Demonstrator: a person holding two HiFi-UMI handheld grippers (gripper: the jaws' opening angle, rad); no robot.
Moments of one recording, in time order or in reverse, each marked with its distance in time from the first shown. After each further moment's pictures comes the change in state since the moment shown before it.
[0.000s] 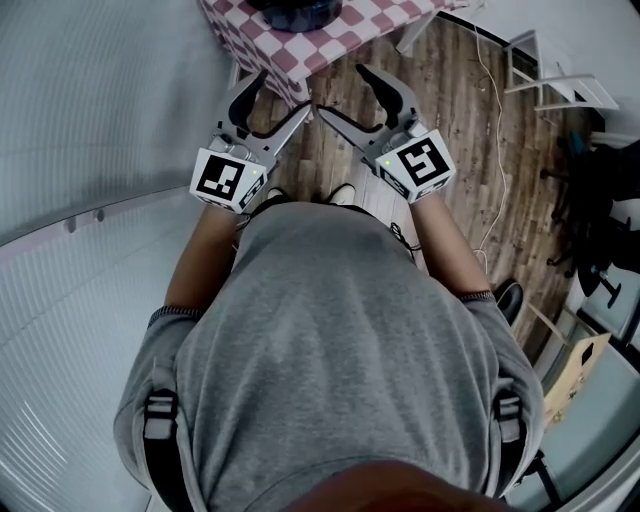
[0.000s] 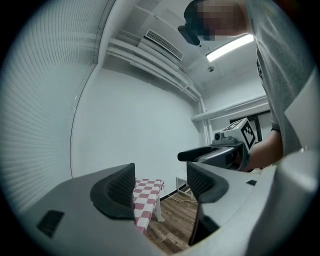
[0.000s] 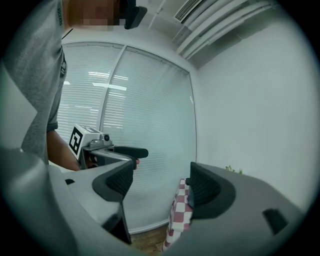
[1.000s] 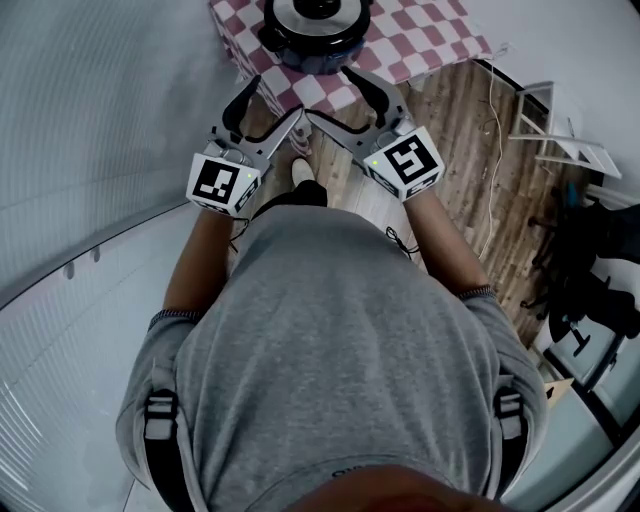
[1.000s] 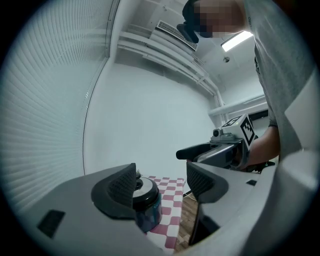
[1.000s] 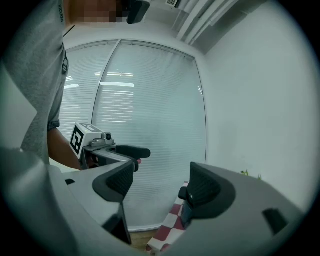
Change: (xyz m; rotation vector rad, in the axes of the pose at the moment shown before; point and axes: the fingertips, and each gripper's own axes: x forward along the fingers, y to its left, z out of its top) left arm 0.085 0.121 -0.022 -0.010 0.040 0.168; right arm 0.121 -0.103 0.001 -0.033 0.041 0.197
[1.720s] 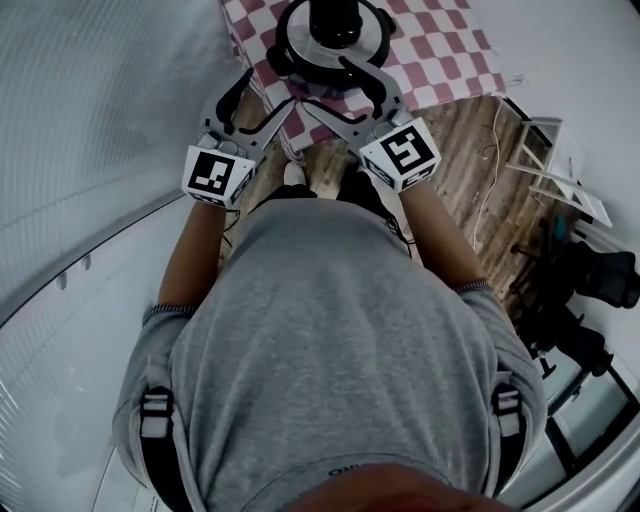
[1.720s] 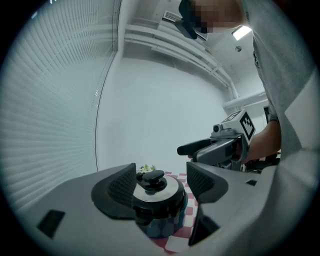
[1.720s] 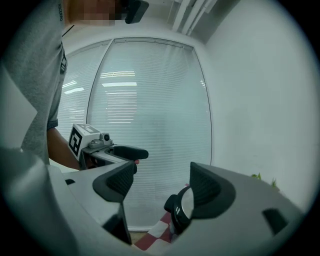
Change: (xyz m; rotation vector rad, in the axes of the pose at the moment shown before) left arm 0.055 0.087 -0.020 0.000 0.047 0.141; right arm 0.080 -0.079 -0.003 0.002 0.020 0.111
